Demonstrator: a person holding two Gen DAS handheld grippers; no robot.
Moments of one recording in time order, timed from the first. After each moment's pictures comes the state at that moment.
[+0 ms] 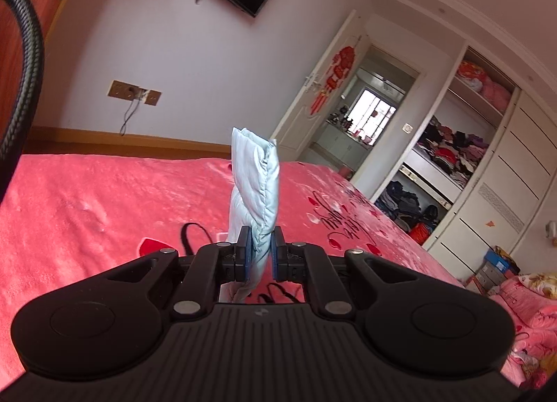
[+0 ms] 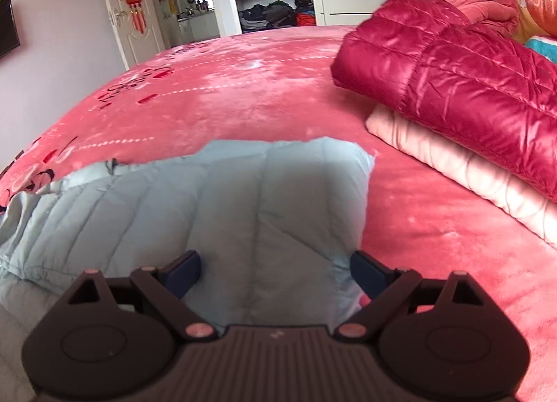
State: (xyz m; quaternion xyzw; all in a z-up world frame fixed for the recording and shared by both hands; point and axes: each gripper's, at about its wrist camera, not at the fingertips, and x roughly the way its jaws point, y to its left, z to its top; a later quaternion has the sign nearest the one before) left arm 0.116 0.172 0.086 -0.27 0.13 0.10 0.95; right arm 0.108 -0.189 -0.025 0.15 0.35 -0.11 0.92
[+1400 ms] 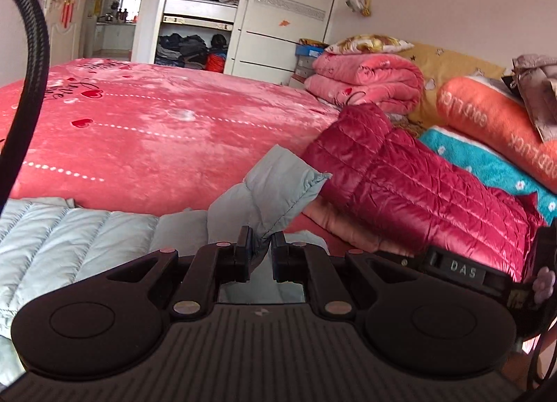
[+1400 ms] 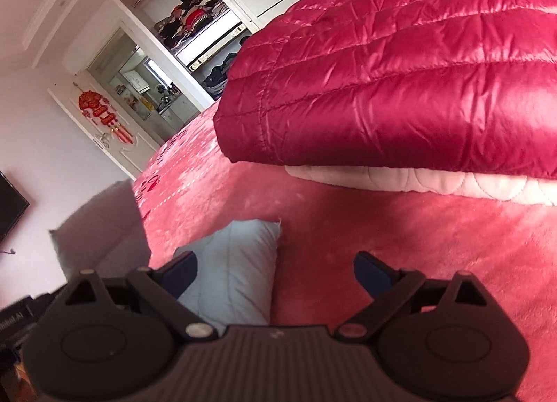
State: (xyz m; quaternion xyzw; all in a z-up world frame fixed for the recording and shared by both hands) left arm 0.096 -0.127 0.042 -0.03 0.27 -0.27 0.92; right arm 0.047 -0.317 -0.023 0.39 0.23 -0.11 0.88
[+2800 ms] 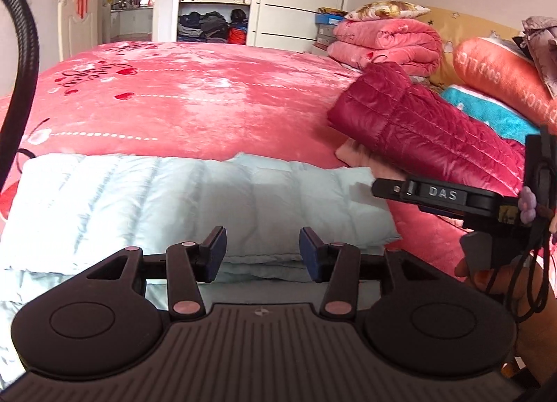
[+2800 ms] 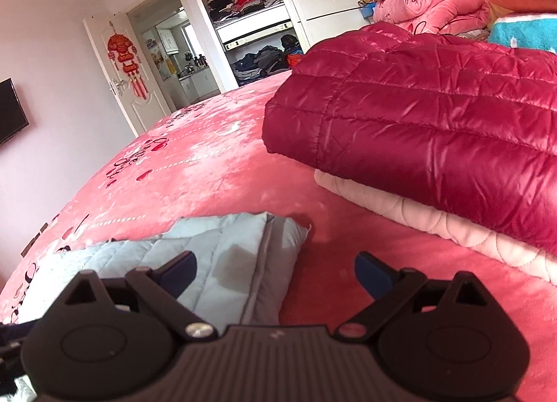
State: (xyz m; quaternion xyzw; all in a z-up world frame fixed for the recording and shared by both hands) left arm 0.062 -0.042 0.042 0.02 0.31 -0.22 0.93; right arm 0.076 -0.275 -0.004 0.23 0.26 -0.09 0.93
